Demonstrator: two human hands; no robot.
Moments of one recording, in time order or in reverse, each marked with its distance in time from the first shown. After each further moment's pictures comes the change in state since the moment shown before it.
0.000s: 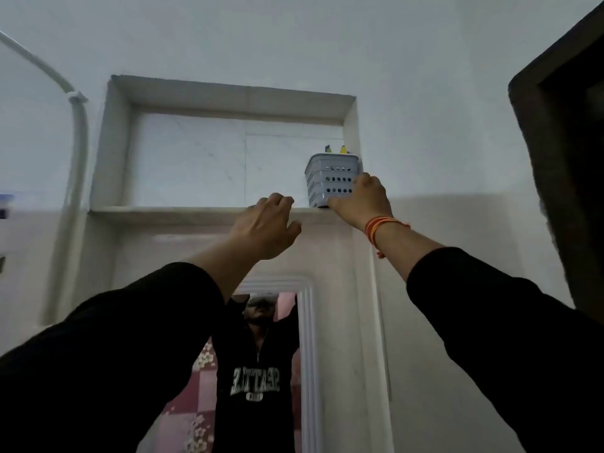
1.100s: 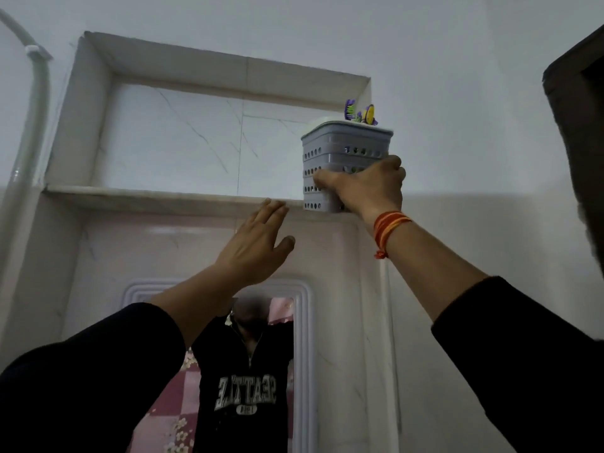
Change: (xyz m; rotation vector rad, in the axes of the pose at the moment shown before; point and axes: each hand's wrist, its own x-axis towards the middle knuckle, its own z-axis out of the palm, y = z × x) left_hand 0.006 -0.038 0.089 -0.287 0.070 0.036; right_hand 0.000 -0.013 0.017 0.324 0.167 0.127
